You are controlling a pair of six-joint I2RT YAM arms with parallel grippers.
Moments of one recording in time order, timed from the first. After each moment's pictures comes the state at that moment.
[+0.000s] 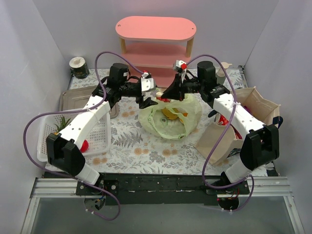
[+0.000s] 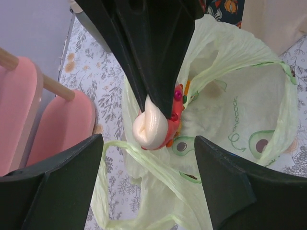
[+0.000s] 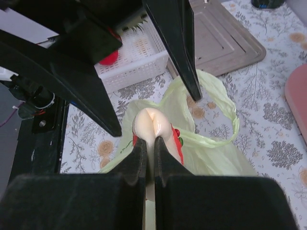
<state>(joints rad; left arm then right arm) -0.44 1.50 1.43 -0.41 0.87 0.76 0.43 1.57 1.34 -0.11 -1.04 -0.12</state>
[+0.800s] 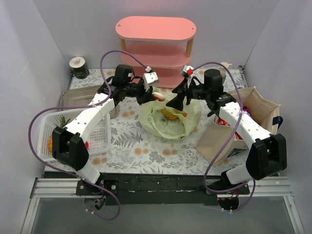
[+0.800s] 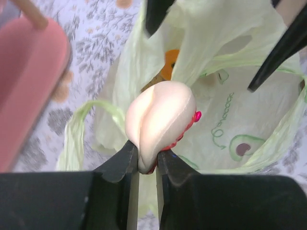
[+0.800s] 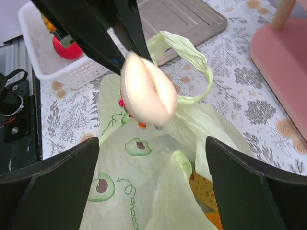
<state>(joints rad) -0.46 1.61 1.49 -0.49 0.70 0.56 0.40 1.46 1.18 -0.05 -0.89 -0.08</state>
